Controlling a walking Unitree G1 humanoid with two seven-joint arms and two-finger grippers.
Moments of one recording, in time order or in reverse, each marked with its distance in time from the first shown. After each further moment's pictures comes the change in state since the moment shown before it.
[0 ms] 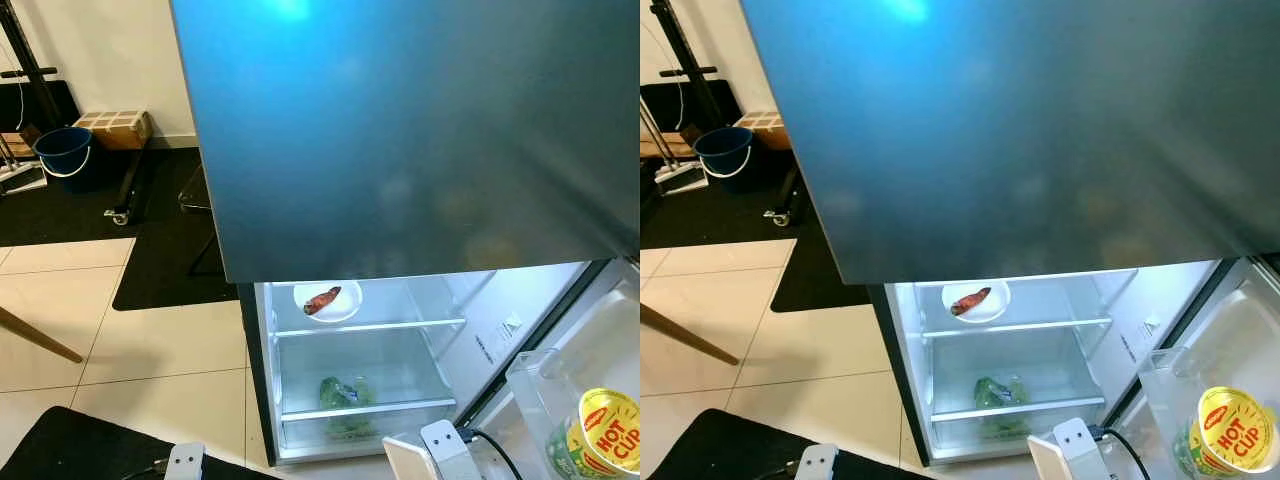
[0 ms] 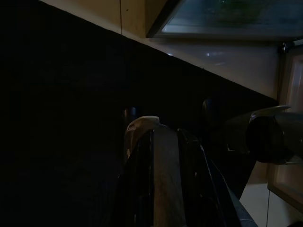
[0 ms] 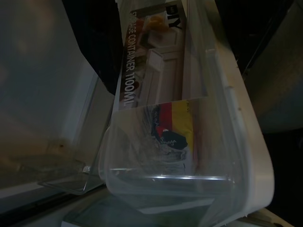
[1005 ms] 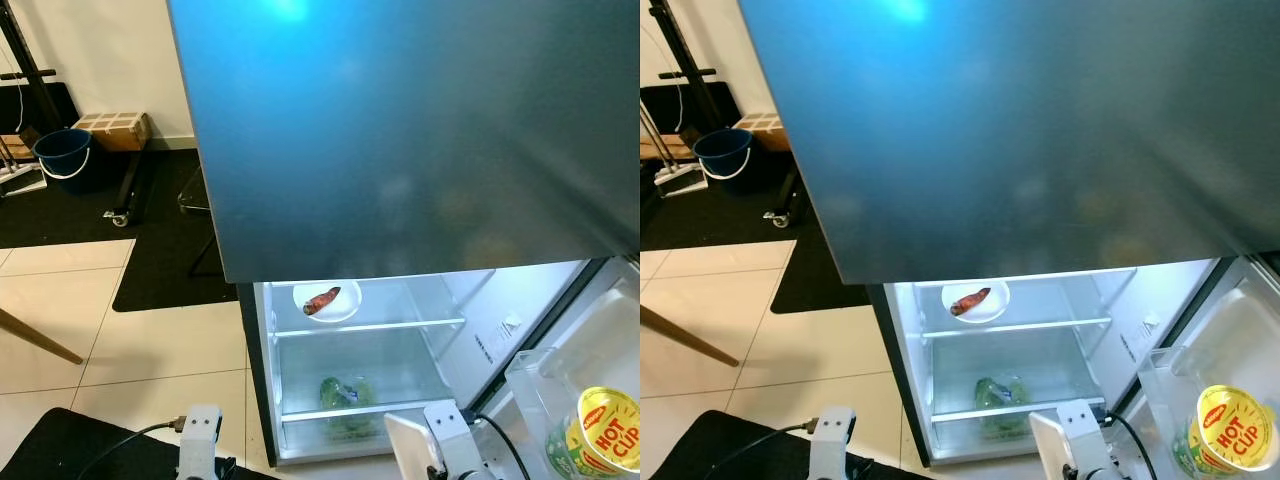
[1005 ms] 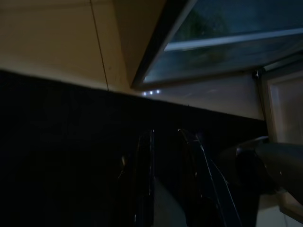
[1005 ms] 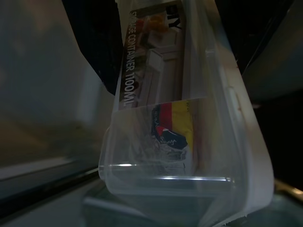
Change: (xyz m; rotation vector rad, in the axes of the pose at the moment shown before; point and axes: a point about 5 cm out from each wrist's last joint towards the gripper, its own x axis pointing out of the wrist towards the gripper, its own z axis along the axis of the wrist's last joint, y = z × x) left arm 0.009 -0.019 0.049 0.185 -0.155 -0.109; right arm 0.002 -0.018 0.032 0.048 -0.082 -0.074
